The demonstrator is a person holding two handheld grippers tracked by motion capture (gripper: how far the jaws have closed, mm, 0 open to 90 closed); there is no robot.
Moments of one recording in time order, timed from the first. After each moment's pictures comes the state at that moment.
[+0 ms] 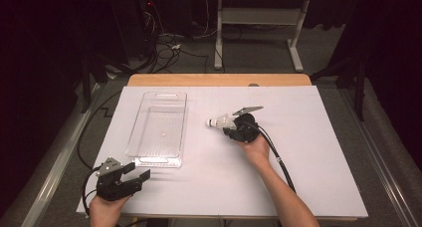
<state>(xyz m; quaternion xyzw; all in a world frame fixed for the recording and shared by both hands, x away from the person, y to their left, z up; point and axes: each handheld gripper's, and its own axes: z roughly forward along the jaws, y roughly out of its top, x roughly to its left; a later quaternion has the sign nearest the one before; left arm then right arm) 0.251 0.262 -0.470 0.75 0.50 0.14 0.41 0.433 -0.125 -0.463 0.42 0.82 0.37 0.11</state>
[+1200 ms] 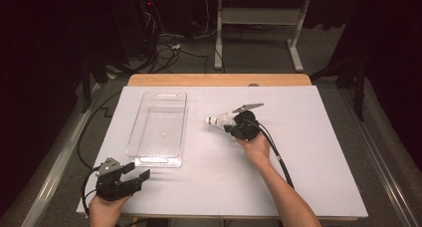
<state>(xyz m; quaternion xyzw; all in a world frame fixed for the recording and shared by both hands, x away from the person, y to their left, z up) 0.251 0.263 -0.469 0.75 0.50 0.14 0.41 0.431 -0.124 -0.448 0.41 0.82 0.37 0.11</state>
